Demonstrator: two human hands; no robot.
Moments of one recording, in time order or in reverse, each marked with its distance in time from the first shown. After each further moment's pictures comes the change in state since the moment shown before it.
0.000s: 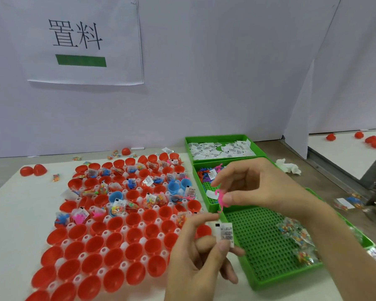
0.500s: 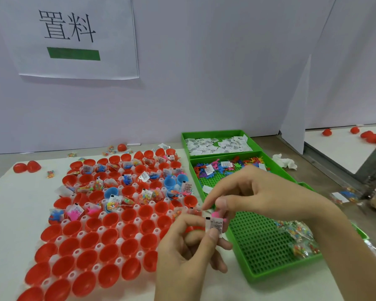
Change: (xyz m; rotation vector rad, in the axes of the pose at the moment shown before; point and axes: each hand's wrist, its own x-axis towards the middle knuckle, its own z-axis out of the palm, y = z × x) left_hand 0.002 -0.001 -0.002 -0.041 0.103 0.027; right_hand -0.007 -0.008 0.004 -0.067 -0.260 0.114
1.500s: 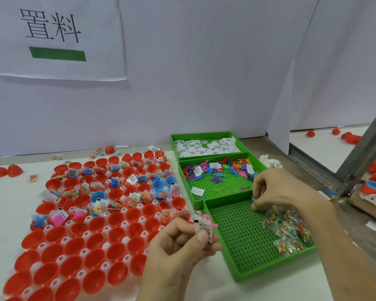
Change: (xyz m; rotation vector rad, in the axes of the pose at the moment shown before) left_hand 0.004 0.014 0.006 -0.288 -0.014 -0.252; right_hand -0.029 0.063 -0.053 -0.591 0.463 0.701
